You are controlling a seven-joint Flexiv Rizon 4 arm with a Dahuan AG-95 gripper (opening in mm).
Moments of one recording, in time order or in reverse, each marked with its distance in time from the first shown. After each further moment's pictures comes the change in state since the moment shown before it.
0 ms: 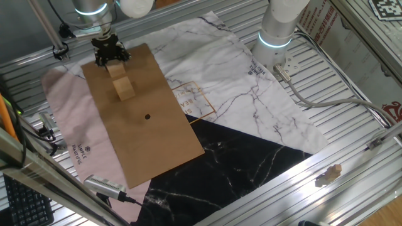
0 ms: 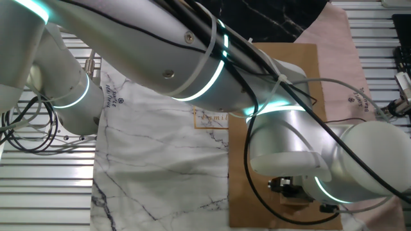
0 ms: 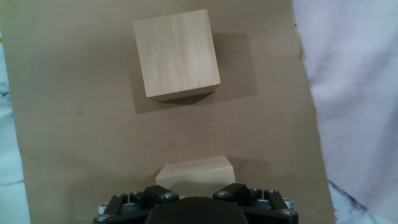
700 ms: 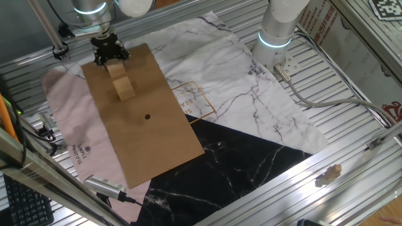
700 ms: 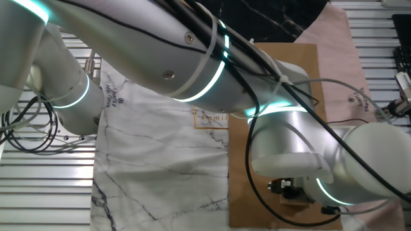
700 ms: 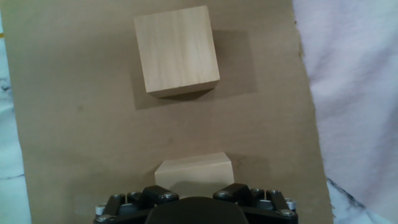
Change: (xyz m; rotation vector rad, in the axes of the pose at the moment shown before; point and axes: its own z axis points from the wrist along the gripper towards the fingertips) arm 0.003 -0.001 -0.002 -0.005 -0.002 -0.013
